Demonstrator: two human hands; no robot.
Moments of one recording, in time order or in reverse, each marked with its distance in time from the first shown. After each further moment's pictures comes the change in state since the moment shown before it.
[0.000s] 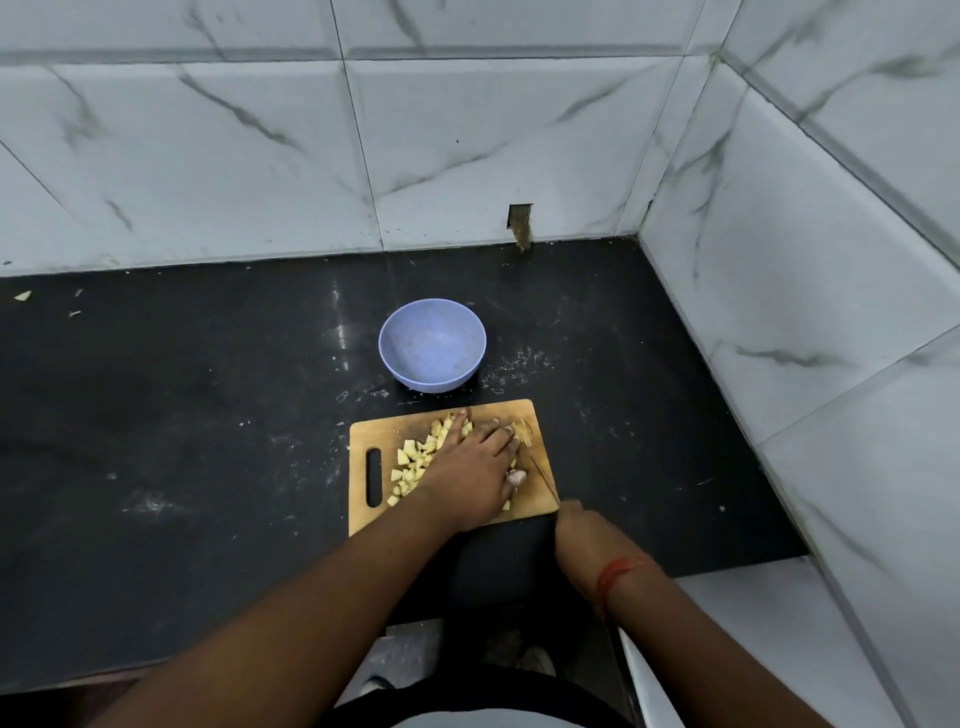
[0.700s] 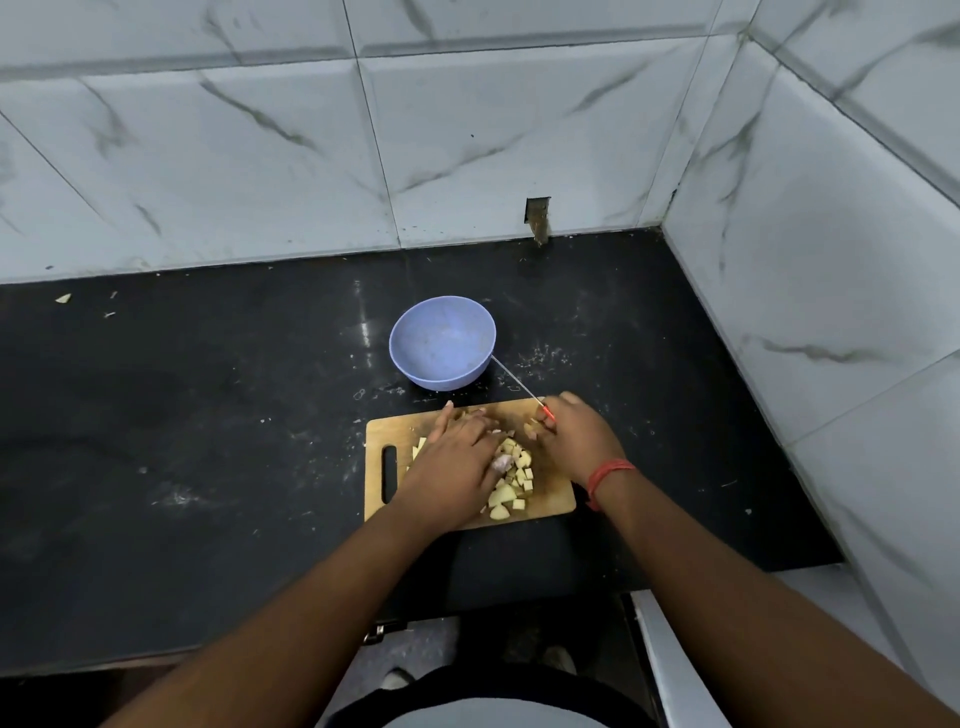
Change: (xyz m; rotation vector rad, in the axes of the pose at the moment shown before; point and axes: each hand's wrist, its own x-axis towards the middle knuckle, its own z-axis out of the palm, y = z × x) left_hand -0.028 -0.022 -0.008 -0.225 0.261 -0.082; right_hand 0.101 -0.020 -0.038 0.177 0.435 -0.414
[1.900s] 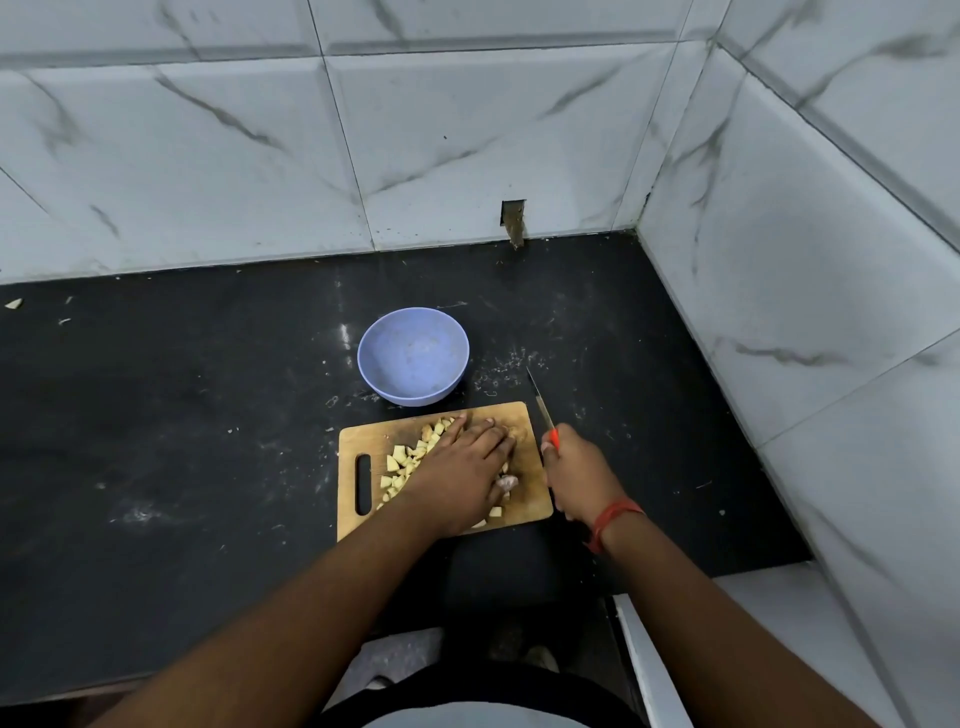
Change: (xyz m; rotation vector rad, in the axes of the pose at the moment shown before) left_hand 0.026 0.016 0.017 0.207 -0.273 0.133; right_hand -0.040 0.003 -0.014 0.342 -0.110 0.343
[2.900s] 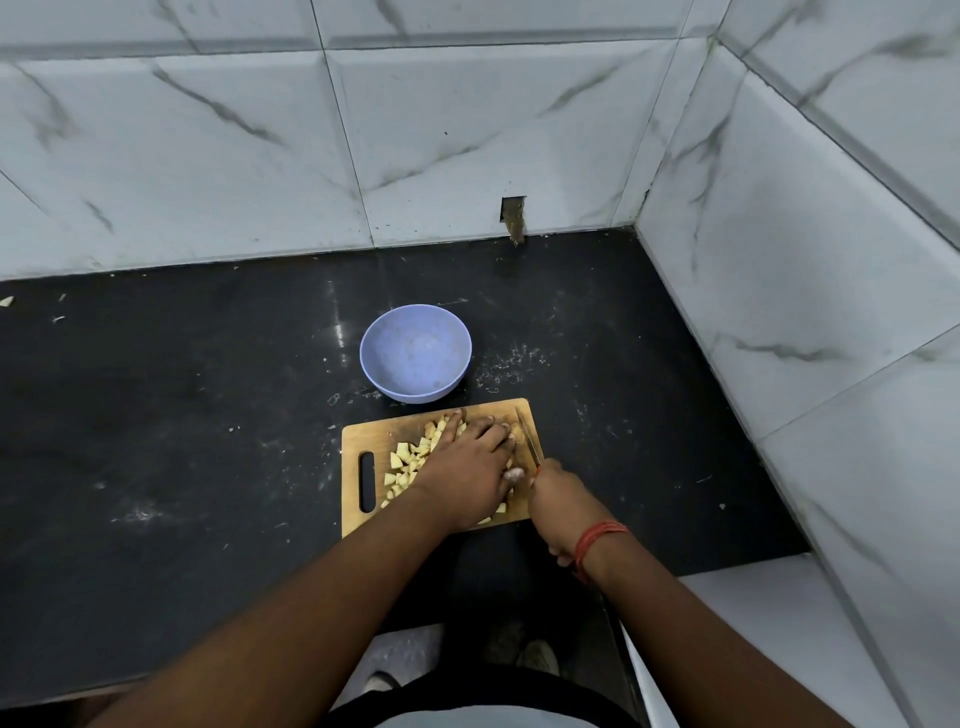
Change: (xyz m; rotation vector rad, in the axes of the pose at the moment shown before) left_hand 0.003 0.004 -0.003 -0.012 0.005 -0.049; right_hand -0.042 -0.039 0.015 -0.277 -0.184 0.295
